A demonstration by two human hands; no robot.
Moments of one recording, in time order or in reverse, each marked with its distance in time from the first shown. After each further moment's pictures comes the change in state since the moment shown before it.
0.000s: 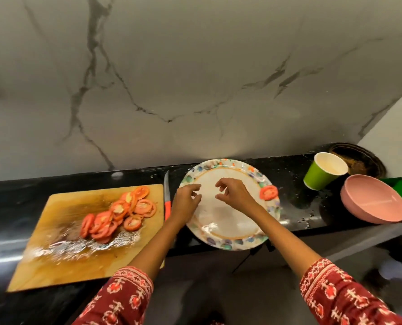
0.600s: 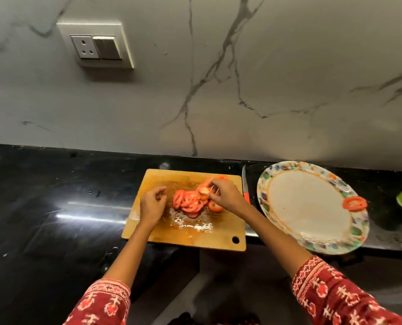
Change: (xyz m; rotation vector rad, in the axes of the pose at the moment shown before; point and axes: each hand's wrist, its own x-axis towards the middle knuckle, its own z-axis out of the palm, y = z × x) left_hand -0.108 -0.172 -0.218 0.027 0.390 -0.304; right_hand 0.013 -0.203 0.133 0.032 -0.139 -0.302
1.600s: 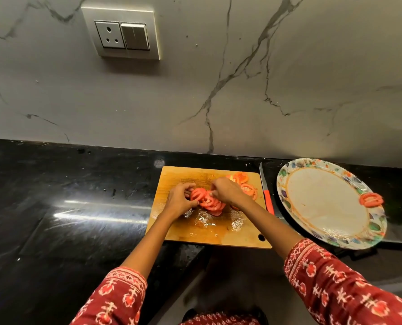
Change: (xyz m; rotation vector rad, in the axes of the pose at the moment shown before) left_hand 0.028 -0.011 -0.004 0.040 -0.372 0.075; right_hand 0.047 -0.051 0.044 -0.302 -0.241 0.229
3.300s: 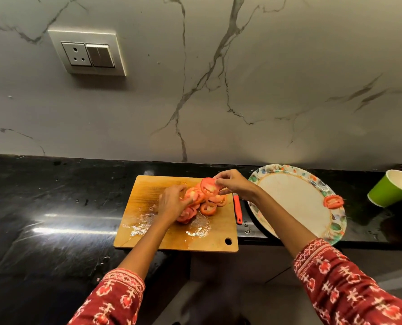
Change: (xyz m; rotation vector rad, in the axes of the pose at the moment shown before) left_hand 0.001 0.064 0.041 0.205 0.089 0.052; right_hand -0.040 0.096 -0.063 0.959 -0.026 0.022
